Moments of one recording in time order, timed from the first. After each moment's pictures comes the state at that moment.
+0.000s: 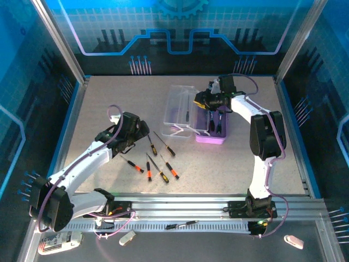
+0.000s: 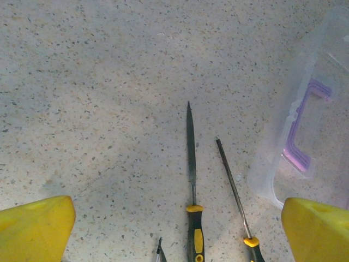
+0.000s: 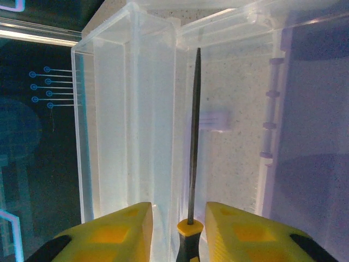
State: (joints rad) left arm -0.41 1.18 0.83 -0.56 -0.28 -0.87; right arm 0.20 2.01 1.51 -0.30 -0.69 0.72
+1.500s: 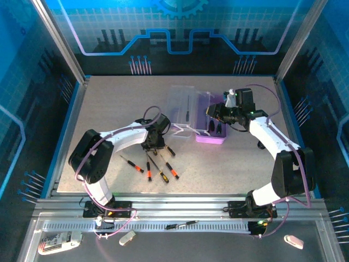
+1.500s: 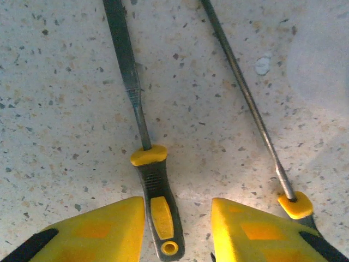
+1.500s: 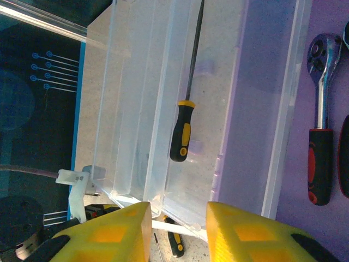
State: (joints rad) left arm -0.57 1.75 1.08 -0.72 -0.13 -0.84; right arm 0.17 1.49 1.06 -0.32 -0.59 0.61
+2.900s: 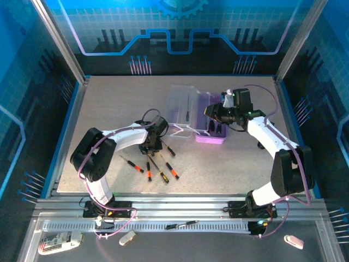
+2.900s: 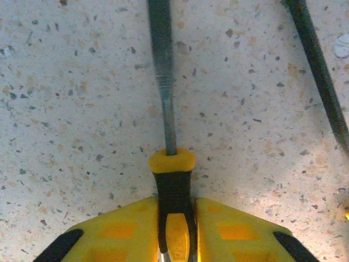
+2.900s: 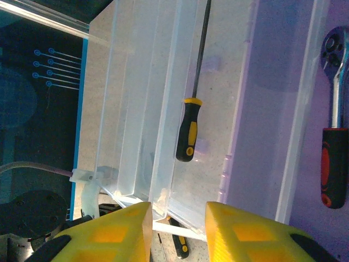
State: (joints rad) left arm -0.55 1.77 1.05 -0.72 -0.13 -0.82; right arm 0.19 1.50 1.06 -0.30 -0.59 0.63
